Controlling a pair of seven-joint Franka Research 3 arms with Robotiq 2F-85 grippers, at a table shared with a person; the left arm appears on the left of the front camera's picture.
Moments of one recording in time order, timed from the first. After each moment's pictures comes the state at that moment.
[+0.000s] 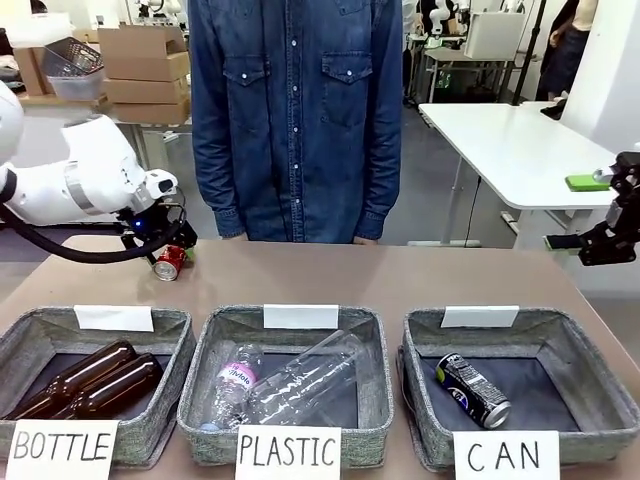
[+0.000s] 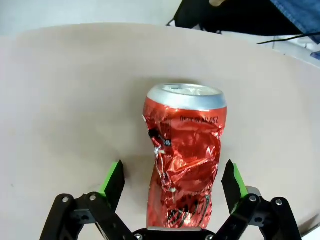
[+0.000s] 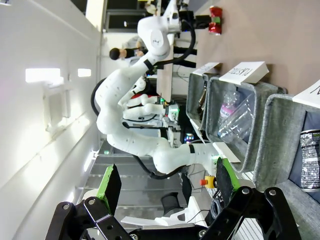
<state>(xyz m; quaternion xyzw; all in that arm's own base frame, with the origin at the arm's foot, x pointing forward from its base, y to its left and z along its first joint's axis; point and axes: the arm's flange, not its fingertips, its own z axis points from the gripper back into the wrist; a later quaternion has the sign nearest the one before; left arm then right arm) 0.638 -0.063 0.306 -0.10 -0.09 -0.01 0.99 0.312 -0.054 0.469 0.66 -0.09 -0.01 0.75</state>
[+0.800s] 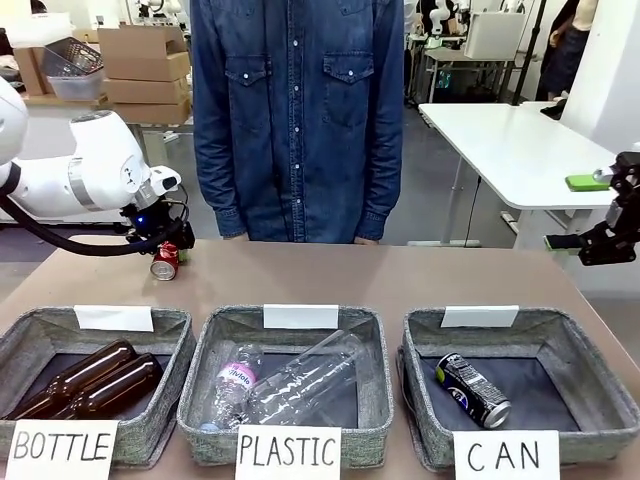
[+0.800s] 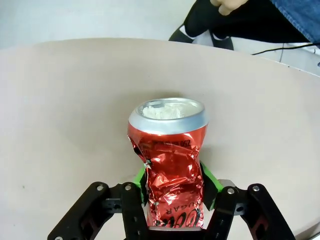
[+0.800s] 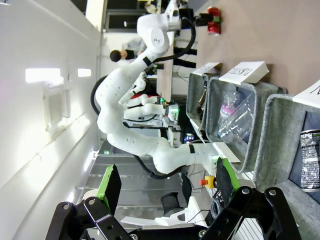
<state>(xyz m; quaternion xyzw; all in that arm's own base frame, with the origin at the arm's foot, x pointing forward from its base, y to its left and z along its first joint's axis) 0.645 -0.065 0.312 -0.08 -0.09 -0.01 0.99 0.312 -0.054 0.469 0.66 -0.09 -0.01 0.75</state>
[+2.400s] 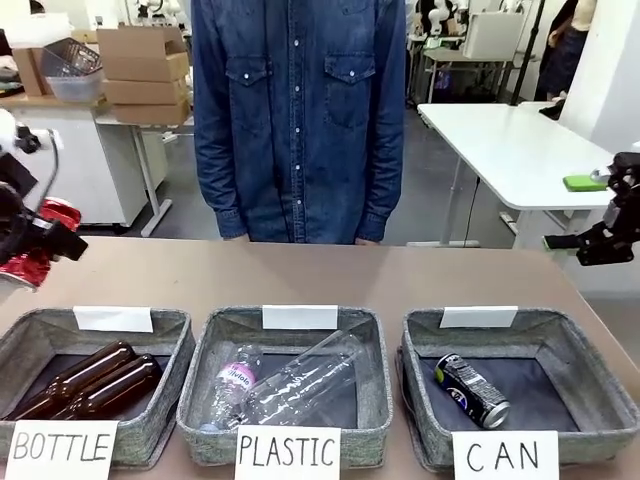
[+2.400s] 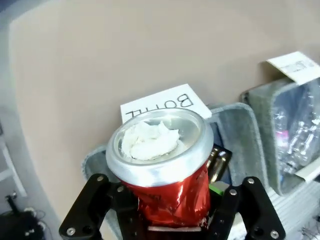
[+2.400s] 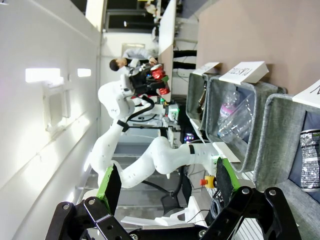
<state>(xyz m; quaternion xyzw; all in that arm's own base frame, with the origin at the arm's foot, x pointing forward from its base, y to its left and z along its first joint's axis) 0.354 -0.008 0.477 -0.11 -0.17 -0.18 0.96 0.312 -0.054 0.468 0.66 -0.09 -0.01 0.75</state>
